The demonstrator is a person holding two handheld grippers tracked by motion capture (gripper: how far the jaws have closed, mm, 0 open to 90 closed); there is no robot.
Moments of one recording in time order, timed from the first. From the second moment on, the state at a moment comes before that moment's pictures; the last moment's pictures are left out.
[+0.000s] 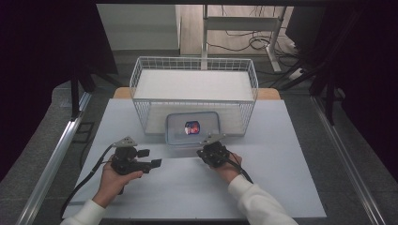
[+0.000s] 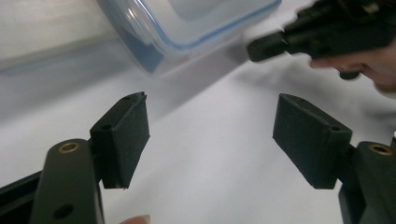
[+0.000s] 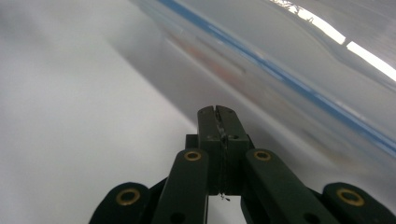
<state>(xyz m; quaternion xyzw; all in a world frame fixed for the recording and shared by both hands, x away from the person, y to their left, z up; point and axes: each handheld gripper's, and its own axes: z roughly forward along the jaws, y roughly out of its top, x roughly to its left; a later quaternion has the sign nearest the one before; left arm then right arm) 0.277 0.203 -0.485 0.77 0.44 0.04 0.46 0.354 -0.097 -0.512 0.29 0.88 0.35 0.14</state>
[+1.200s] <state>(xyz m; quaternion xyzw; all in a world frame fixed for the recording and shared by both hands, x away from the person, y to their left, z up) 0.260 0.203 -0.490 0.78 0.43 0.05 0.44 0.403 -0.074 -0.508 0.35 0.85 0.38 0.16</state>
